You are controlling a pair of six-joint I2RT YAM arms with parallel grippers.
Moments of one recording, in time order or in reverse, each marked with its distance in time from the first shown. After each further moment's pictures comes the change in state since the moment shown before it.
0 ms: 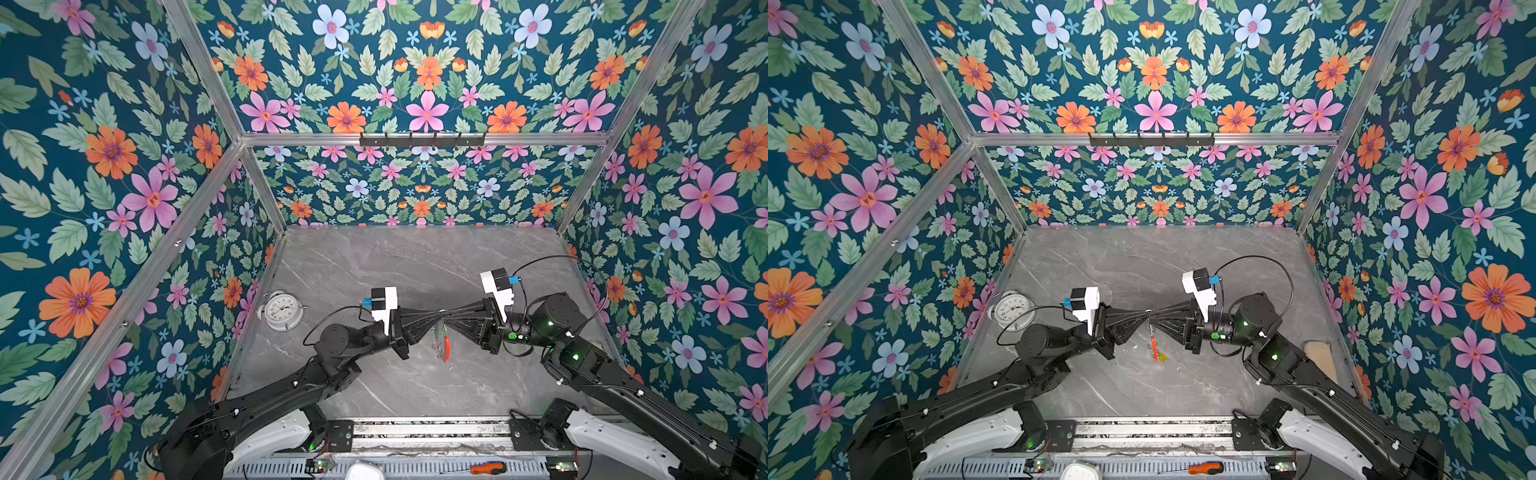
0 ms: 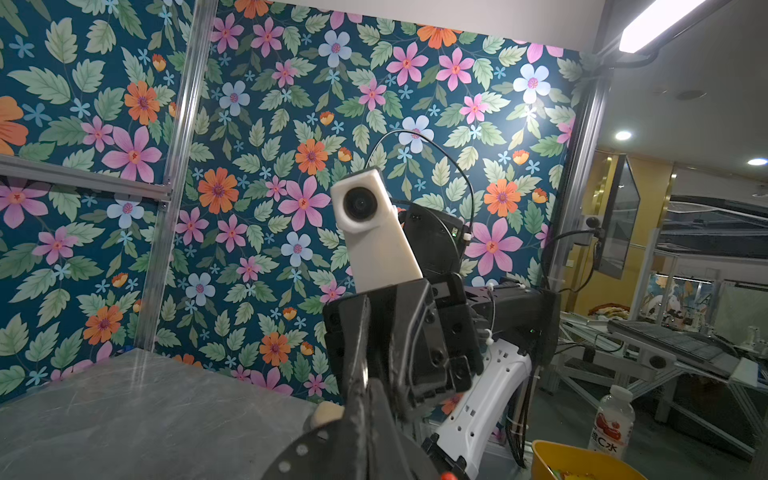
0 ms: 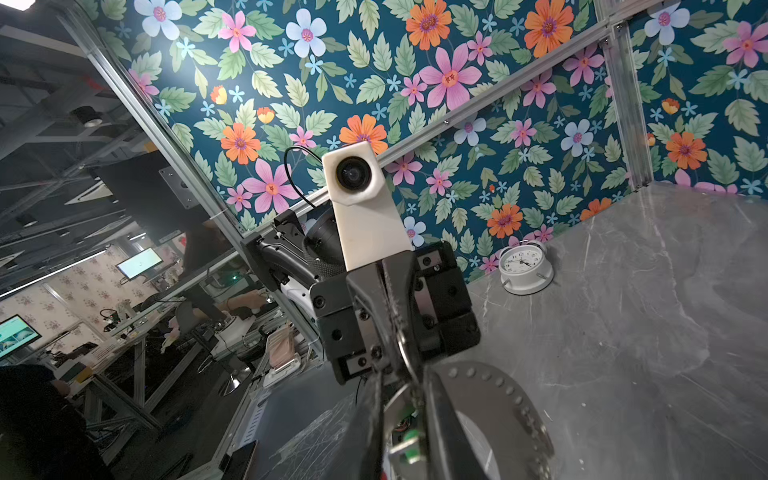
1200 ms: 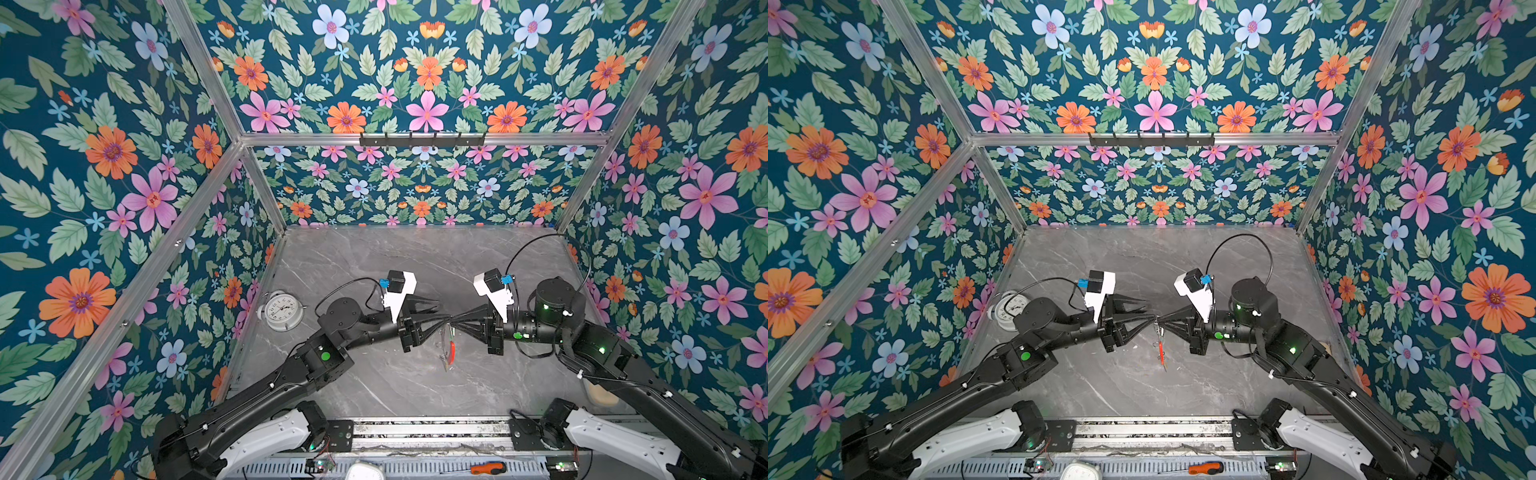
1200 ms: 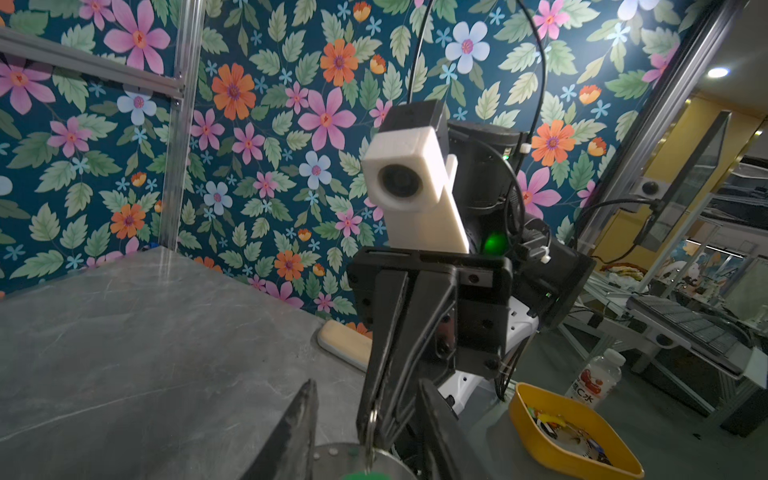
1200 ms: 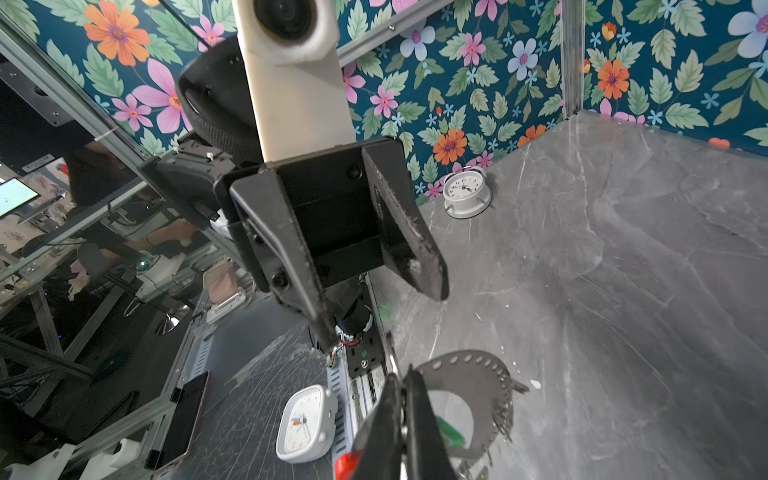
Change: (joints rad) left arm 0.001 -0.053 0.303 -0.725 0.037 0.068; right arm 0.001 0.035 0.274 -0.632 0.080 -0.304
